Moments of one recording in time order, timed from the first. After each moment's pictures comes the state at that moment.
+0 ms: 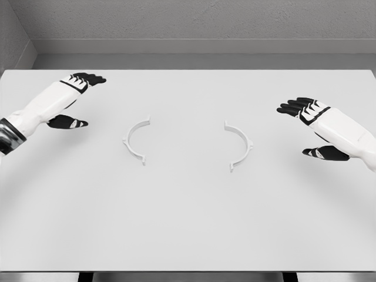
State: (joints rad) left arm -0.43 0.68 -0.38 -1.25 -0.48 -0.61 -0.06; right arm -0.02 -0.70 -0.02 -1.71 0.39 -0.61 0.32
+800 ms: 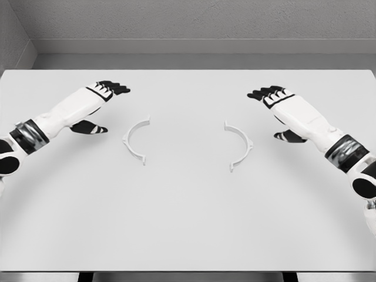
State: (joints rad) left arm -0.49 0.64 -0.50 -1.23 -0.51 -0.61 -0.06; right arm -0.19 -0.49 0.14 -1.66 0.72 -0.37 0.31
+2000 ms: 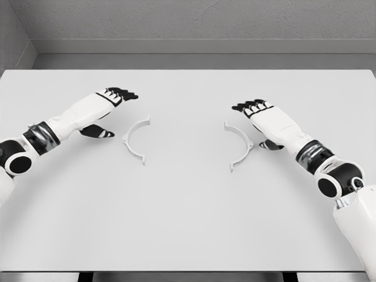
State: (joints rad) left arm -0.52 0.59 -0.55 -1.15 -0.54 -0.61 -0.06; right arm -0.23 -0.40 0.25 -1.58 0.87 -0.26 0.32
